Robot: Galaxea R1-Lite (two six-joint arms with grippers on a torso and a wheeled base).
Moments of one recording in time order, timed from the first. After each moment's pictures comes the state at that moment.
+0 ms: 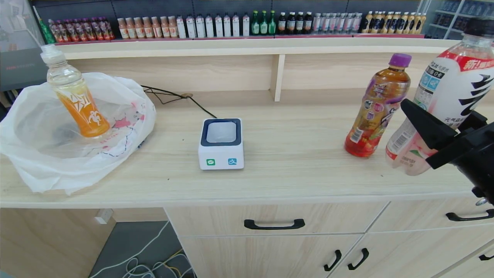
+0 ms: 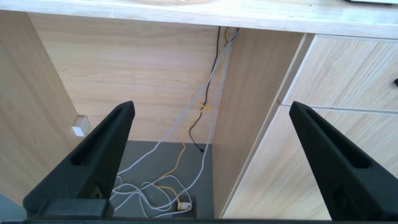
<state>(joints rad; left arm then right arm) 0.00 0.00 0.00 0.00 0.00 0.00 0.33 1.40 -0.34 -1.54 0.06 -0.08</state>
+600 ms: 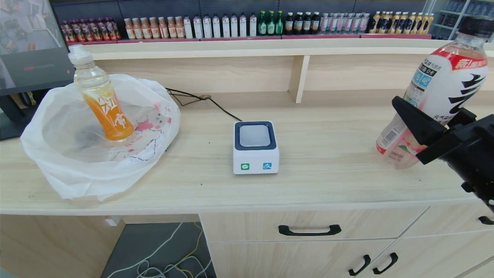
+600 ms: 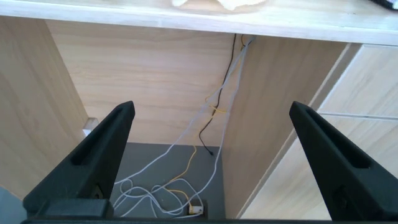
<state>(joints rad) 0.00 0.00 0.00 0.00 0.00 -0.01 0.36 1.43 -0.37 -1.55 0.05 -0.08</state>
